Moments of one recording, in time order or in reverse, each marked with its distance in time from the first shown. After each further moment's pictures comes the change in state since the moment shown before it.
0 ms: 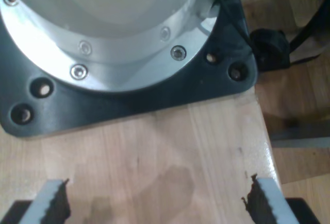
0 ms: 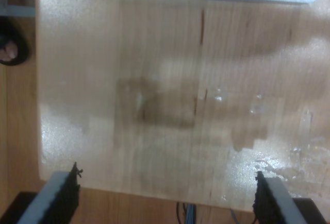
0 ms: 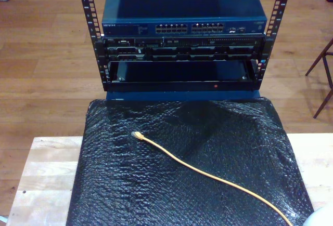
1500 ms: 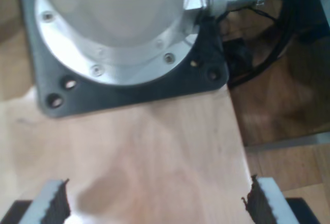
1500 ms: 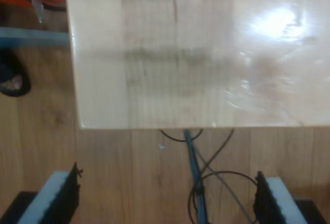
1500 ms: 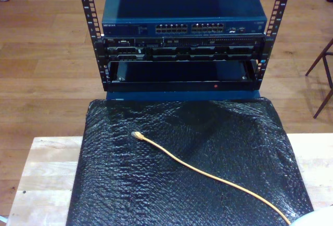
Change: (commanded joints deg) left arm -1.3 -1.2 -14.8 -4.7 19.2 -0.7; right arm 0.5 -1.8 -23.6 10.6 30.2 4.0
